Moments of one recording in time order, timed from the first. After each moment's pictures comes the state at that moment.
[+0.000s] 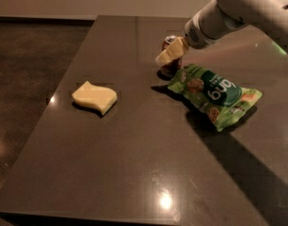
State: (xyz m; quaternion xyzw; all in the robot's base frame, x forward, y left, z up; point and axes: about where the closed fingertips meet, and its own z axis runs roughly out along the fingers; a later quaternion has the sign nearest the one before) arm 0.685 -0.117 0.913 -0.34 0.87 0.06 0.35
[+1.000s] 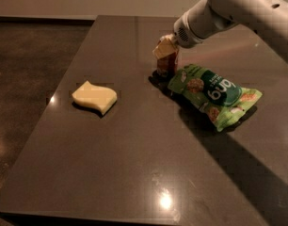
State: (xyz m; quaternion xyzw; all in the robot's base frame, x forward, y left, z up) arm 0.690 -0.080 0.914 -0.36 0.85 0.10 0.36
